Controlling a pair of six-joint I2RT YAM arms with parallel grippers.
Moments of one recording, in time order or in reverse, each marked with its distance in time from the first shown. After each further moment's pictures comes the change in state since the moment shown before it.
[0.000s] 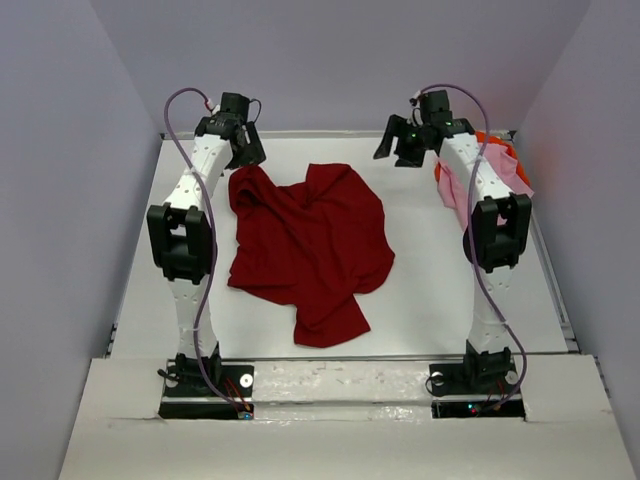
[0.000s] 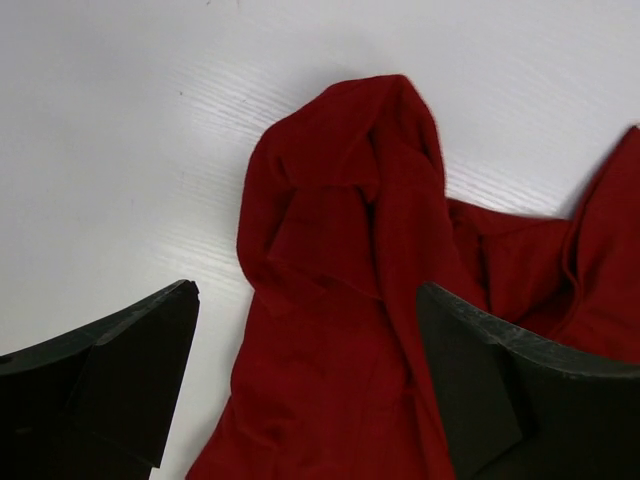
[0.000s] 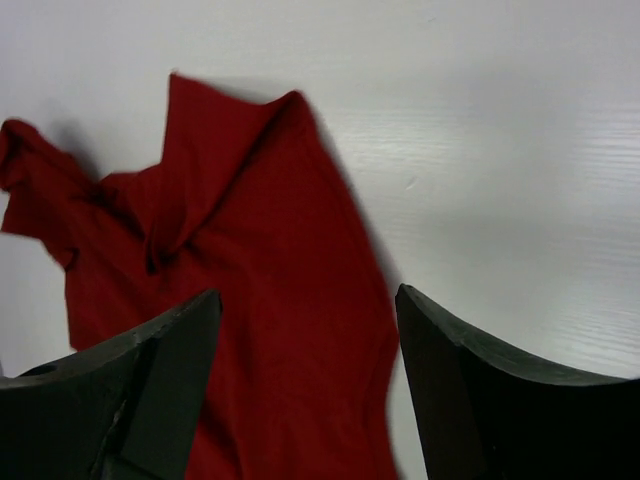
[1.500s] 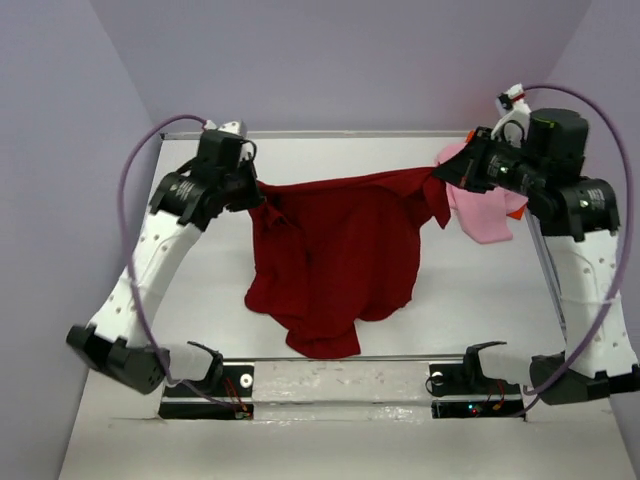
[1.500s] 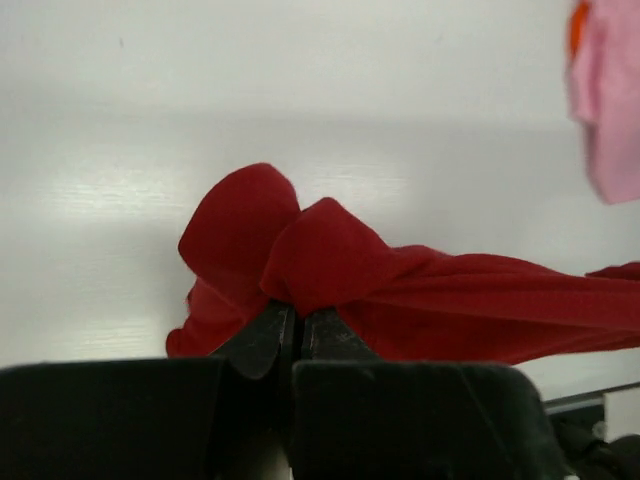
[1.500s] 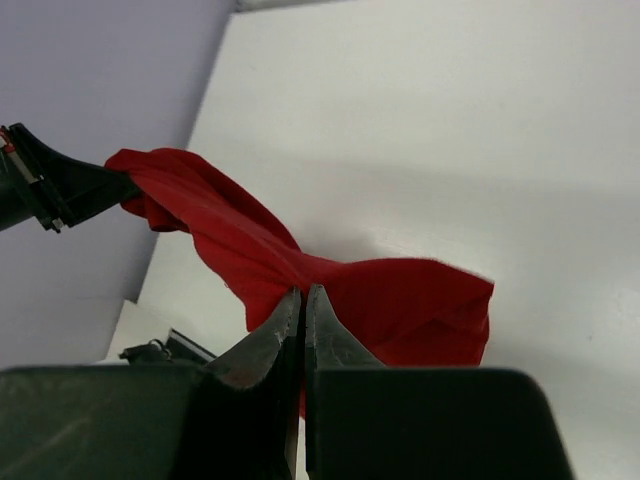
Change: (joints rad) left arm -0.259 -0.877 -0.428 -0.071 0.196 -0.048; right arm 0.005 -1.014 -0.260 -0.273 -0.106 0.008
